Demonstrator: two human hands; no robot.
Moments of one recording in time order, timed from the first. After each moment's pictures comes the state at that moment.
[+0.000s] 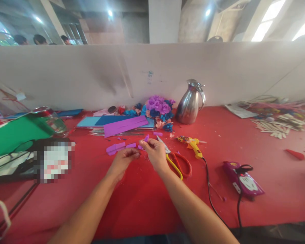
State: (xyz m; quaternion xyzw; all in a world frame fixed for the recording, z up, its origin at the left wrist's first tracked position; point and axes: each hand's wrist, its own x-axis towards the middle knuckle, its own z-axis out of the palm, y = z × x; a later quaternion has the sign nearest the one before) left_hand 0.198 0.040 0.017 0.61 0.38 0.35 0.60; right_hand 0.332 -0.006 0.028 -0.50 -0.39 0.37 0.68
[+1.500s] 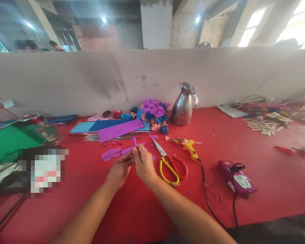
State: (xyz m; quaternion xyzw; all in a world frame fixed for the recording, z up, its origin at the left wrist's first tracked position) left_hand 0.210 0.034 0.012 0.43 0.30 0.39 0.75; right_hand 0.305 -0.009 0.017 -0.51 -0.48 0.27 0.66
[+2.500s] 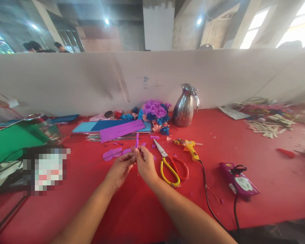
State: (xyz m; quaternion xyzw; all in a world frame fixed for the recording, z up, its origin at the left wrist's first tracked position) left_hand 0.204 0.039 0.010 0.45 0.30 0.37 0.75; right_hand 0.304 -0.006 0.011 -0.47 -0.42 0.34 0.69
